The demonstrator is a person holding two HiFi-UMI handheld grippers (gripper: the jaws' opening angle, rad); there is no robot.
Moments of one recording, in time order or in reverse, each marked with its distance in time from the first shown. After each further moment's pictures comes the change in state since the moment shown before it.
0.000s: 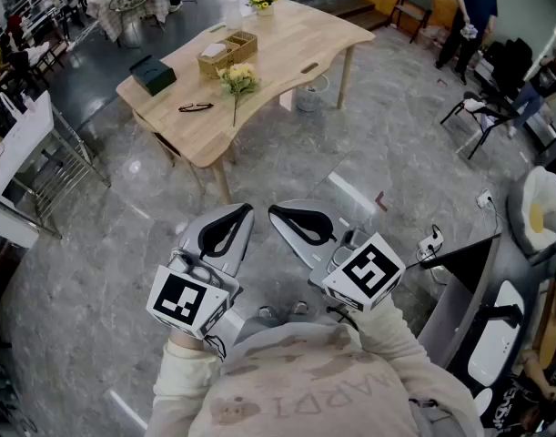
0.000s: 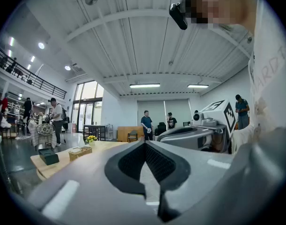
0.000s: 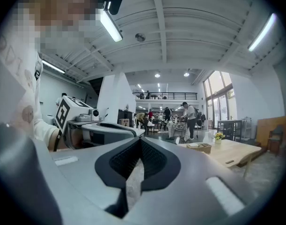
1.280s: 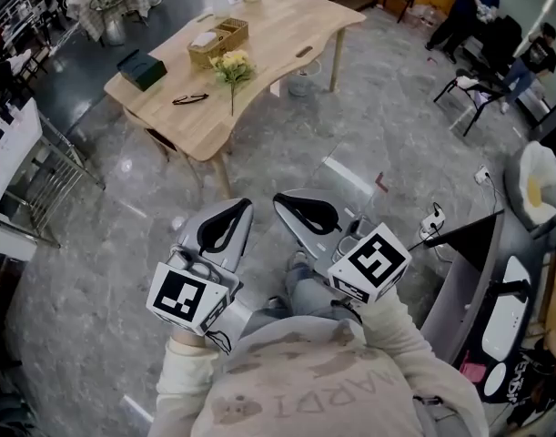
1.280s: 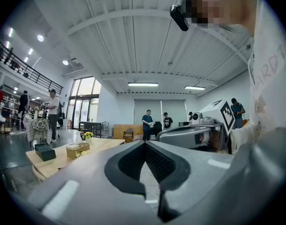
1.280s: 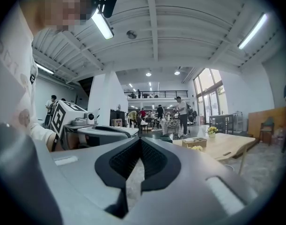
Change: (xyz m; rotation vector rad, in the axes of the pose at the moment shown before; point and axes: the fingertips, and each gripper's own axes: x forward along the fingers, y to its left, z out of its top) left arm -0.015 0.033 -0.026 -0.033 0.016 -0.054; right arm 0.031 0.001 -0.018 0.074 0.014 -0.095
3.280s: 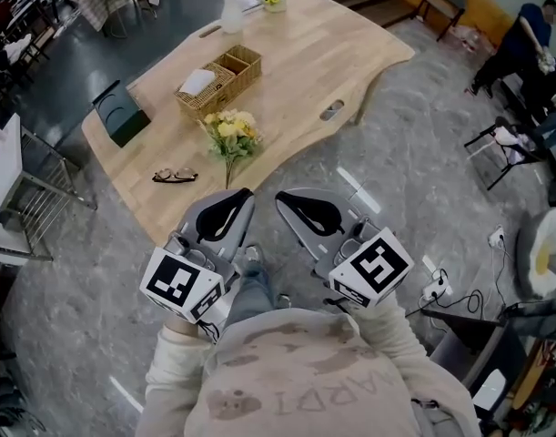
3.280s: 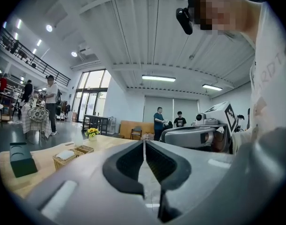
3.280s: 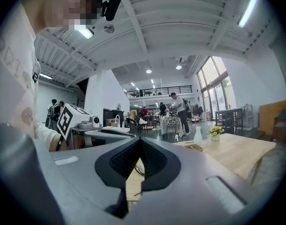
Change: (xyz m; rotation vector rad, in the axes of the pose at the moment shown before) left arm 0.320 0.272 -0.007 -0.082 0.022 0.053; right arm 0.211 -0.353 -0.002 0.032 0.009 0.094
